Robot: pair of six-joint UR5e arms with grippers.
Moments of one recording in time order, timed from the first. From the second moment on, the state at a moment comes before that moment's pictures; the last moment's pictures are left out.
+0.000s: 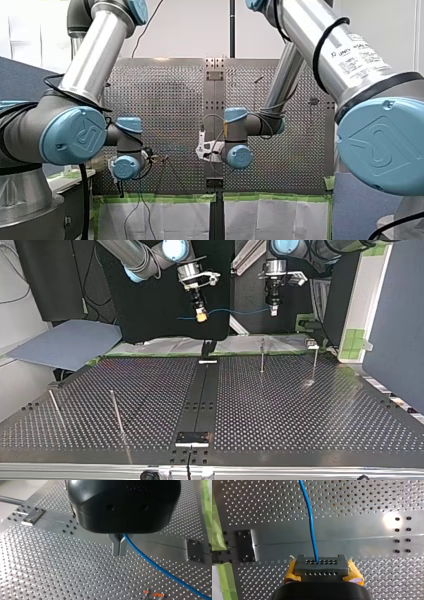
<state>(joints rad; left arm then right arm) -0.21 -2.07 -2.51 -1.70 -1.81 -1.85 2.39 -0.93 1.93 -0.97 1.73 1.67</state>
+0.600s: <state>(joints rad) -0.15 -2.18 -2.41 -1.66 -1.68 -1.88 2.35 -0.77 1.90 -1.09 1.72 1.68</state>
